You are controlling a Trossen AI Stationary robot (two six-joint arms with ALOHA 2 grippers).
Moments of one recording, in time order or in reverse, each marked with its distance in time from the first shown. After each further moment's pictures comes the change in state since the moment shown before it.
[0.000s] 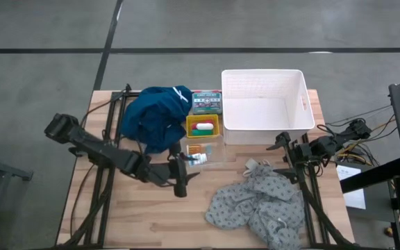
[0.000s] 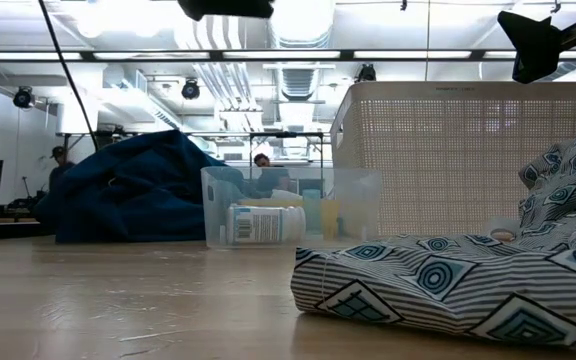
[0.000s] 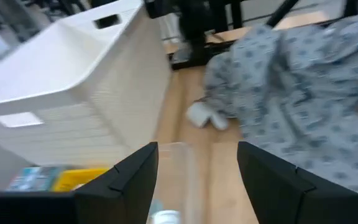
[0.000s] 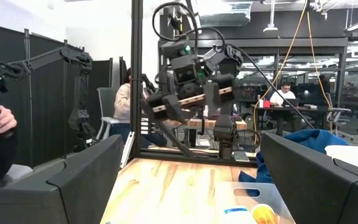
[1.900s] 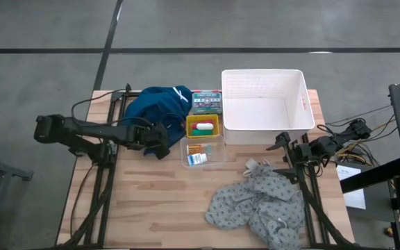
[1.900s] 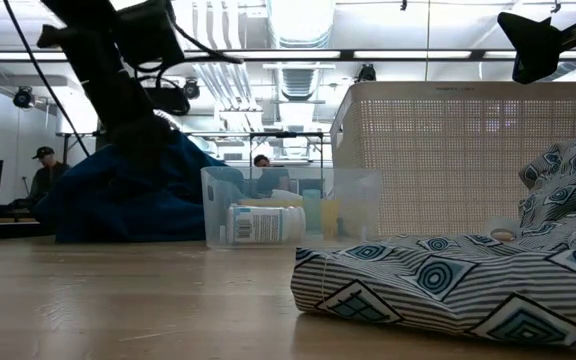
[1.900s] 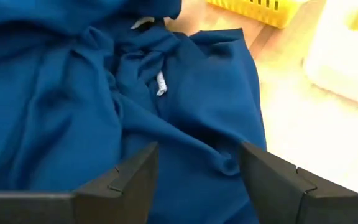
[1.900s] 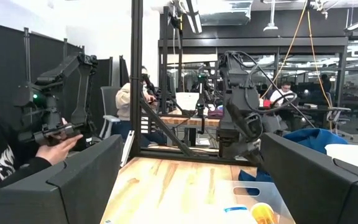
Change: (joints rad) left arm 0.477 -0.174 -0.309 -0.566 0.116 -0.403; right arm 0.000 0.000 0.000 -0.005 0.000 0.000
